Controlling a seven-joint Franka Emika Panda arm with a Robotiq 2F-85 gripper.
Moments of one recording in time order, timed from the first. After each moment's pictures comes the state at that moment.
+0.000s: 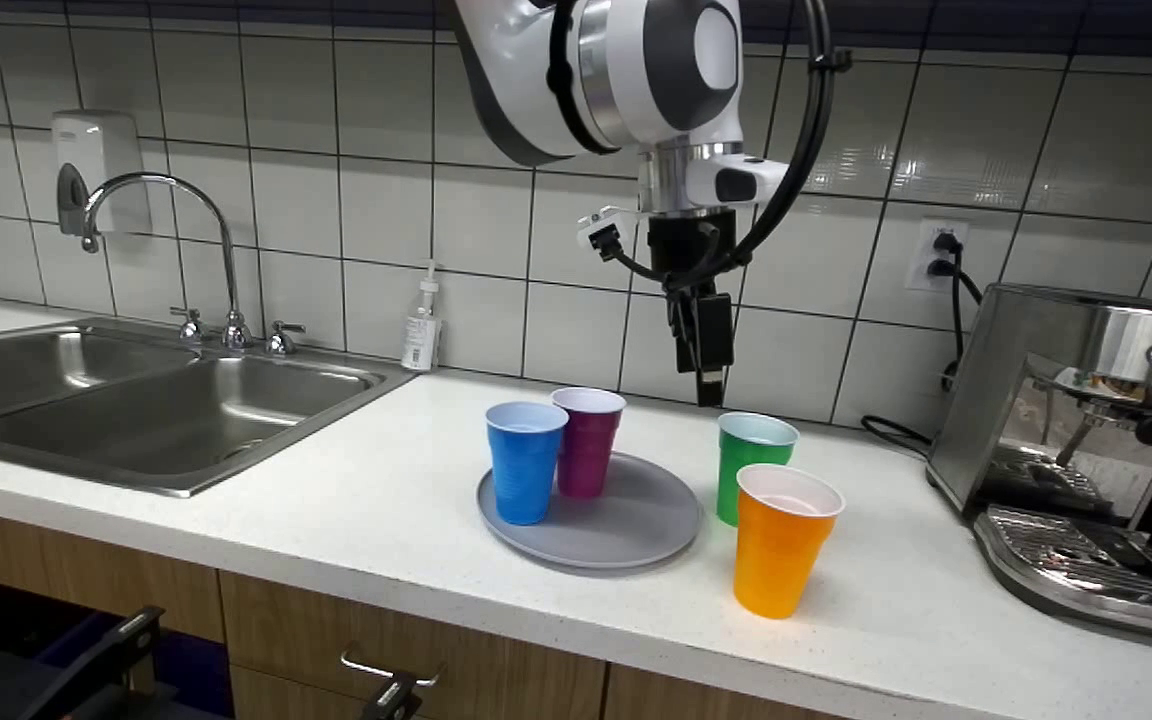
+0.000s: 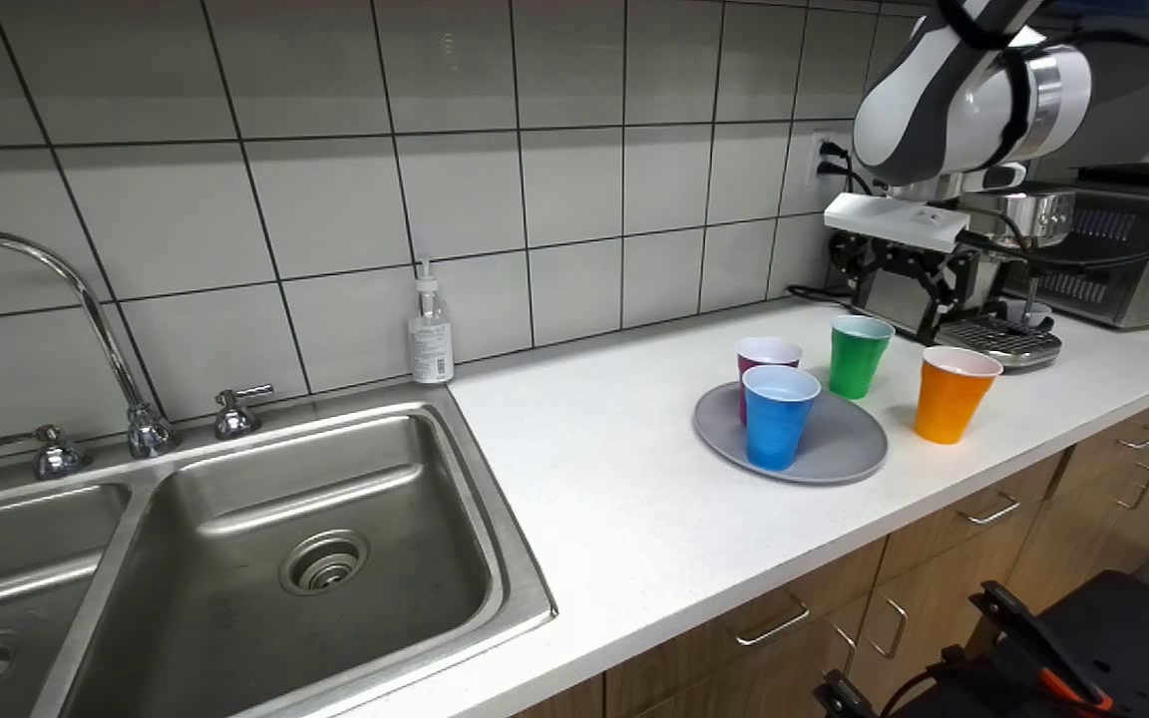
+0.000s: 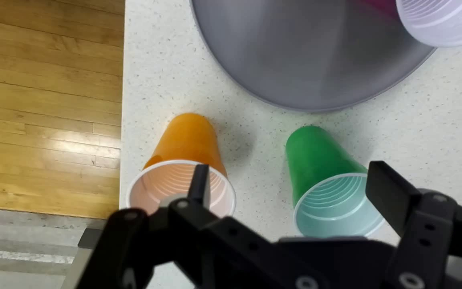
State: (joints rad) arm -0.19 0.10 -0.33 -2.34 -0.18 2.62 0.92
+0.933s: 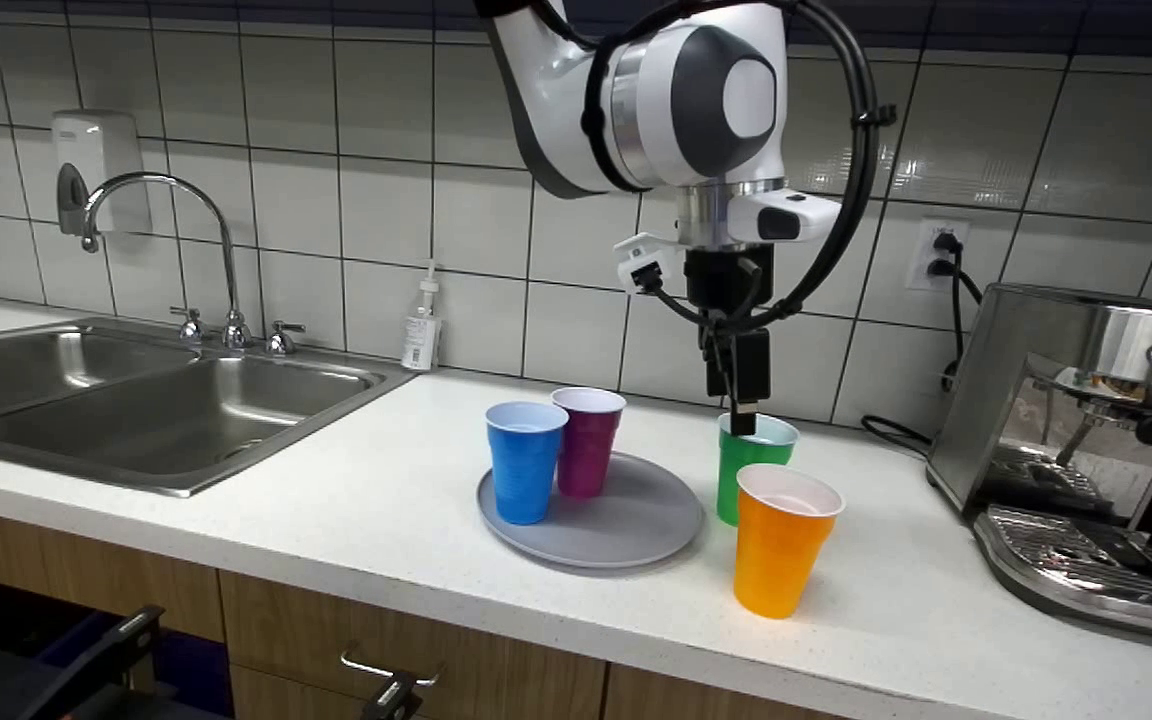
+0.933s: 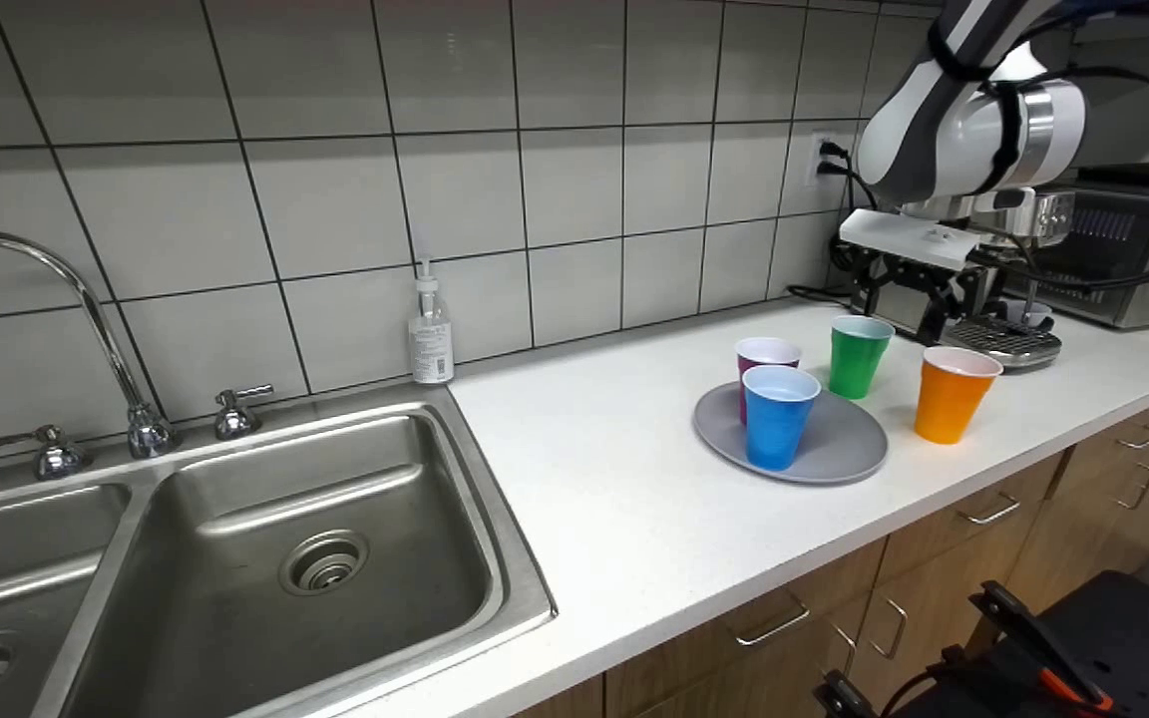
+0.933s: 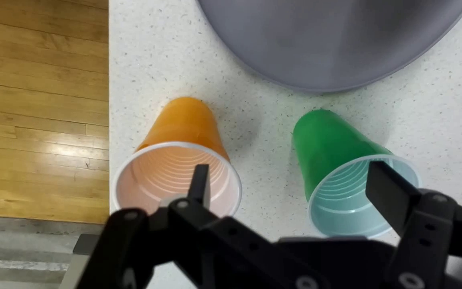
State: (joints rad) arm -0.23 0.20 -0.34 -2.29 -0.07 2.68 0.80
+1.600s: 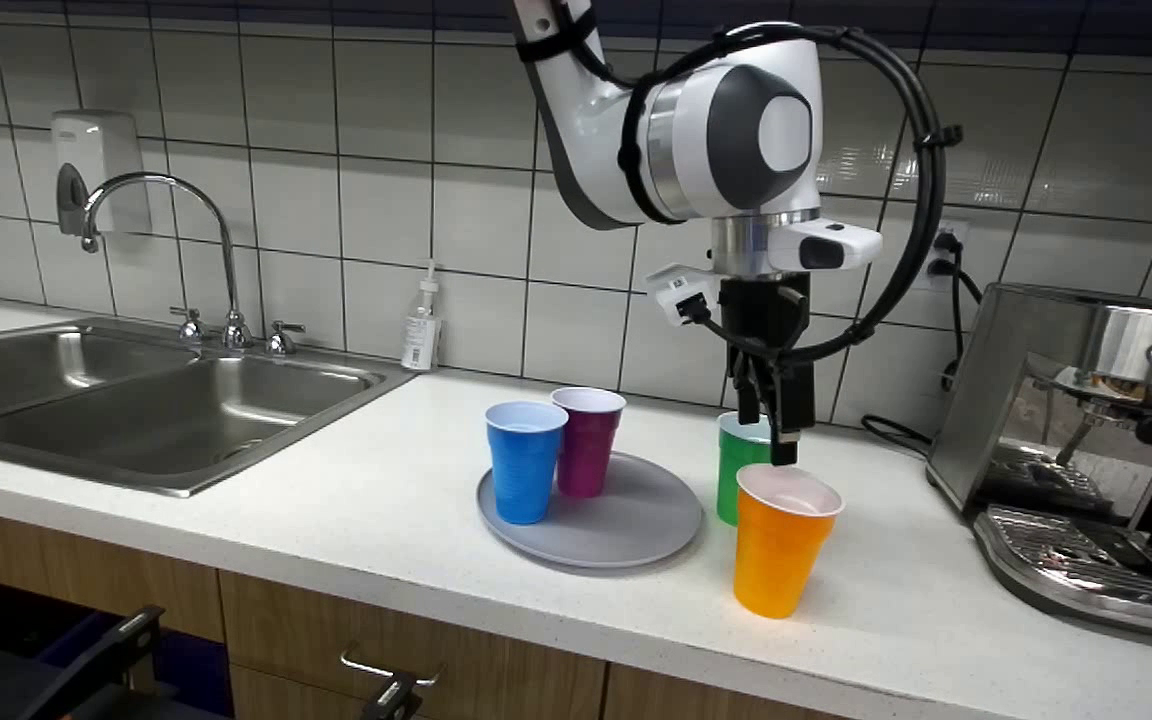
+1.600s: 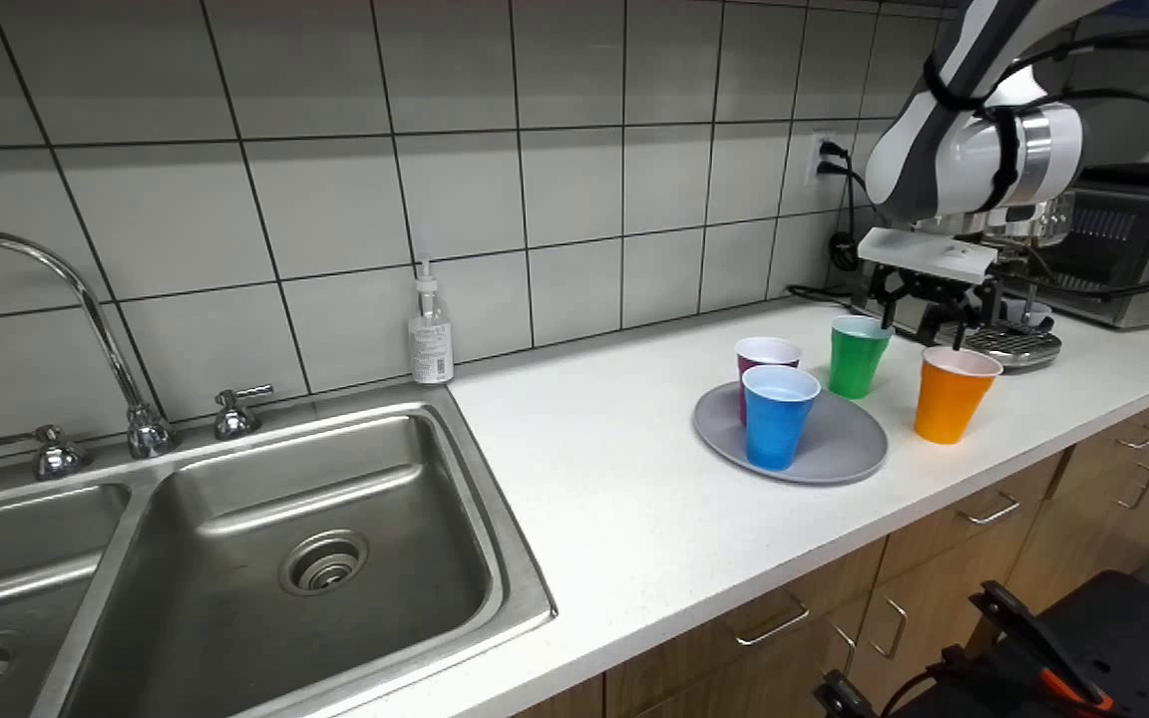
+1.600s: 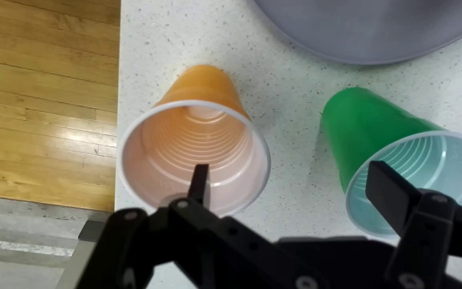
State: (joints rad) arm -0.24 0.30 -0.38 -2.22 -0.05 2.68 0.71
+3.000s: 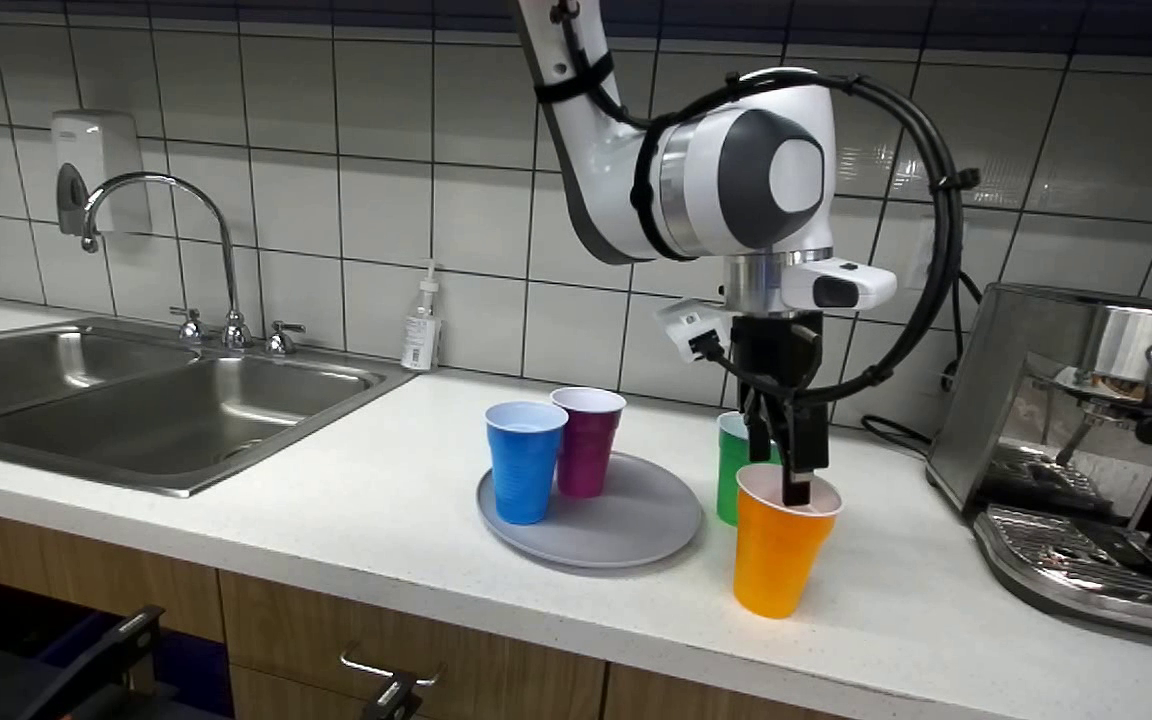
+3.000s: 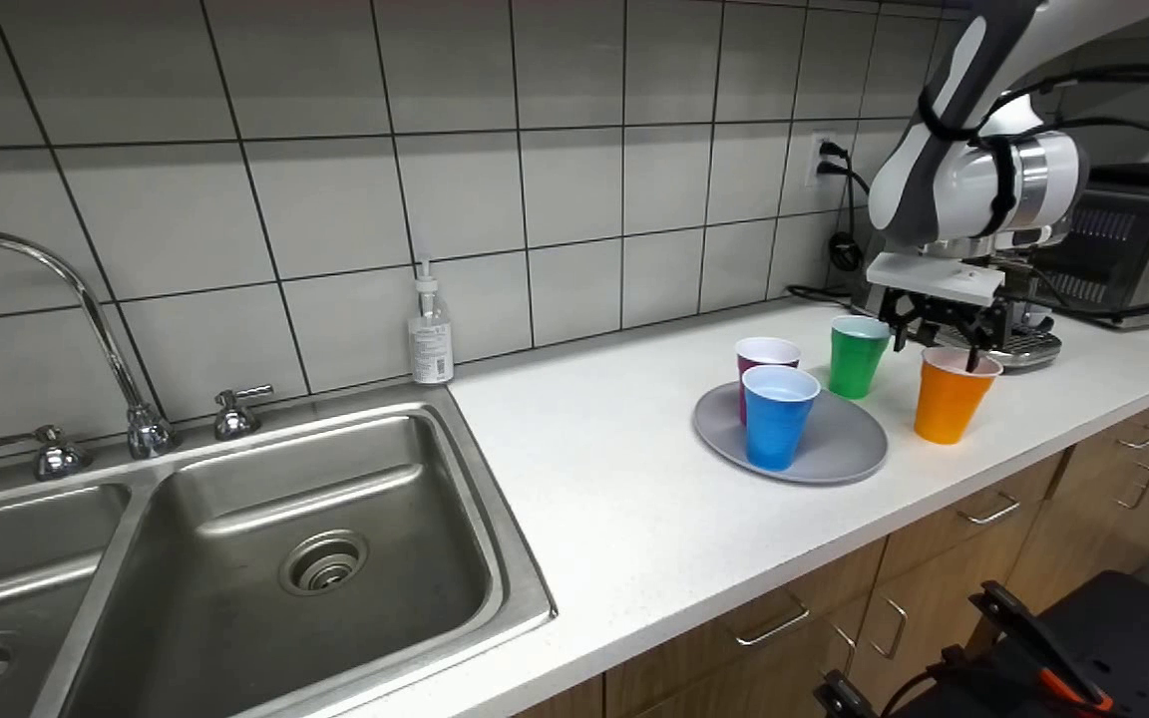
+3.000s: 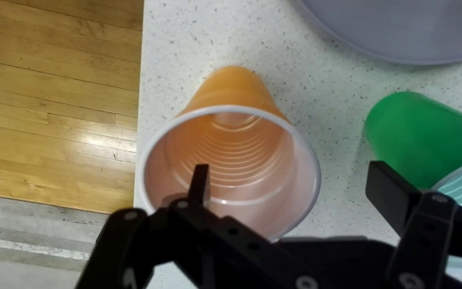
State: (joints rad) arm -0.24 0.37 -0.41 -2.20 -0.03 2.68 0.69
